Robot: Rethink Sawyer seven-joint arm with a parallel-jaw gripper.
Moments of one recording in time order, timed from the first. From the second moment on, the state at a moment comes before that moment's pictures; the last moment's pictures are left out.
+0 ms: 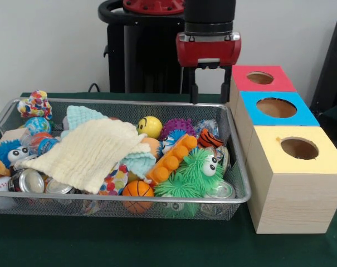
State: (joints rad) arm -0.38 -0.85 0.26 1.87 -0.20 0.39 1.76
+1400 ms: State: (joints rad) arm -0.37 -0.81 0.32 1.88 -0.28 0.39 1.76
